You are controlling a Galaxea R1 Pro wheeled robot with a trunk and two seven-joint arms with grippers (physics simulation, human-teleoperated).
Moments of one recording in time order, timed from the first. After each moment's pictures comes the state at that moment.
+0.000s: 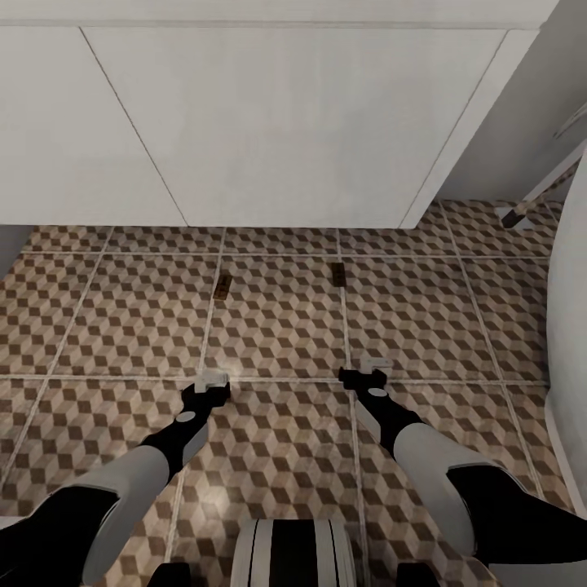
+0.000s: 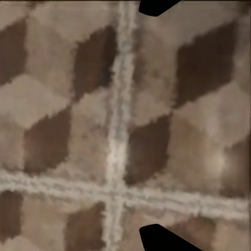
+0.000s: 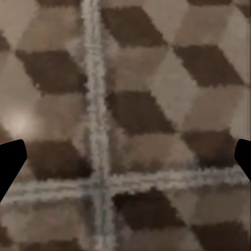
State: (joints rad) left arm -0.94 -0.03 -0.15 -0.16 0.15 -0.23 0.15; right arm -1.02 0.12 0.05 -0.17 -0.05 -0.11 -0.23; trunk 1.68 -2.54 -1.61
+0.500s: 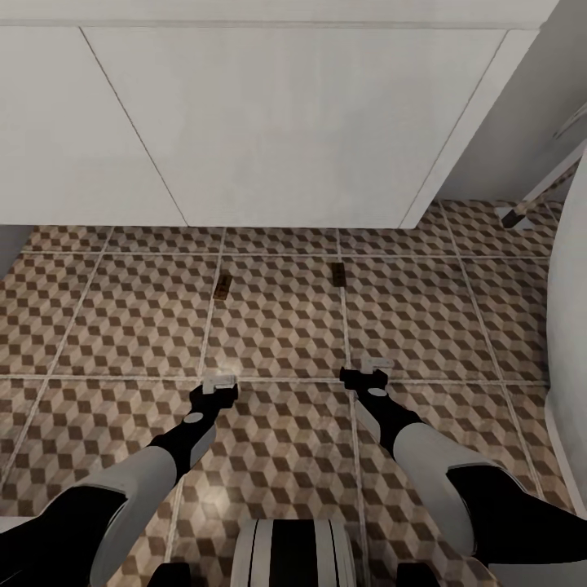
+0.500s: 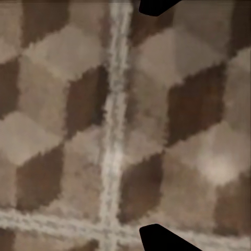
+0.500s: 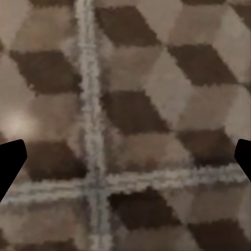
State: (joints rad) left arm -0.94 -0.06 -0.15 -0.15 0.15 -0.23 0.15; right arm -1.02 0.12 0.05 -0.17 -0.05 -0.10 -0.24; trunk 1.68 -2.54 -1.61
